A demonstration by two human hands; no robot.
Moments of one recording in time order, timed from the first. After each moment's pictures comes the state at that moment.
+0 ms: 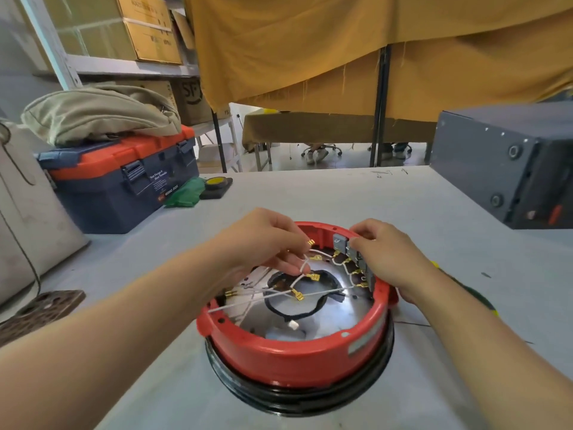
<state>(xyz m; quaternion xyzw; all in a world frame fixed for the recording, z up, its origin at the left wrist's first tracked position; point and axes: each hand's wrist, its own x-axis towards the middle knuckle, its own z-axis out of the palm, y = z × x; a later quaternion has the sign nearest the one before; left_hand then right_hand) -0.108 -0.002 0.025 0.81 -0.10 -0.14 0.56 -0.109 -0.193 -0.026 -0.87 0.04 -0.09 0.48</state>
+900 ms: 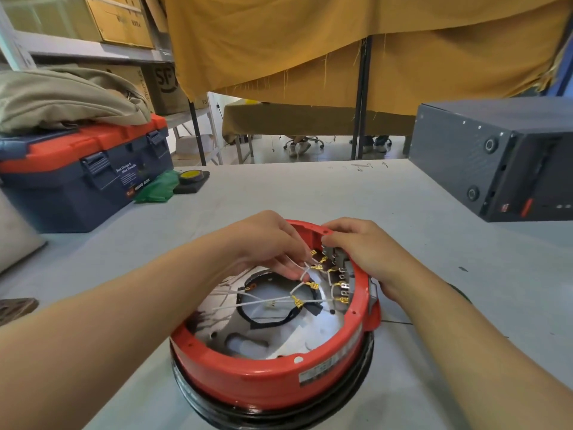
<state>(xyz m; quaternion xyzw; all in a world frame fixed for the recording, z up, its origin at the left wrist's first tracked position) -0.078 -0.032 0.011 0.83 -0.12 -0.23 0.49 -0.106 -0.197 -0.025 -0.81 0.01 -0.02 0.59</state>
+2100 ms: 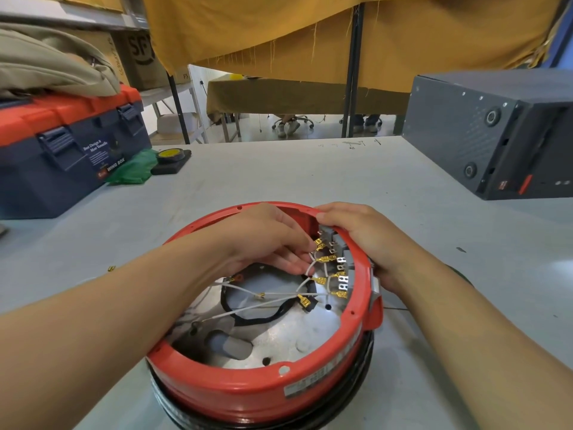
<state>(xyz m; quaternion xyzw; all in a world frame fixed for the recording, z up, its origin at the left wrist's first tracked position) -0.083 -0.044 -0.004 0.80 -0.12 -0.27 0.53 -0.102 -0.201 -0.037 -0.73 0.03 0.01 0.68</state>
